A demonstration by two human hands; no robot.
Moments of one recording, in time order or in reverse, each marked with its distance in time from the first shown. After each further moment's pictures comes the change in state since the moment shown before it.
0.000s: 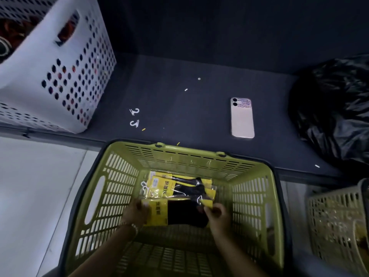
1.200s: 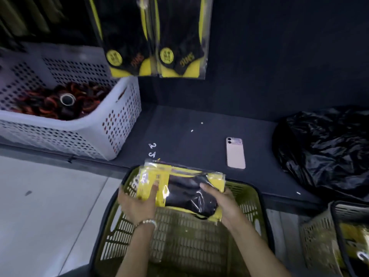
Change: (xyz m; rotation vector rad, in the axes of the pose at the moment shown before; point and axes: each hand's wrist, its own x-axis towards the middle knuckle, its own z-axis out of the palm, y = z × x) left_hand -0.087 0.127 -0.075 -0.623 0.664 0.032; right_hand -0.096 -0.177 -0.068 0.542 -0.494 -0.205
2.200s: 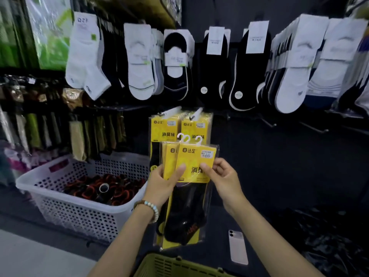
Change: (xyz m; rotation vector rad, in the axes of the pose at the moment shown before) left_hand -0.062 0.304 -0.142 -0.448 -0.582 0.722; right_hand -0.146 -0.249 0.133 -0.179 -0.288 -0.887
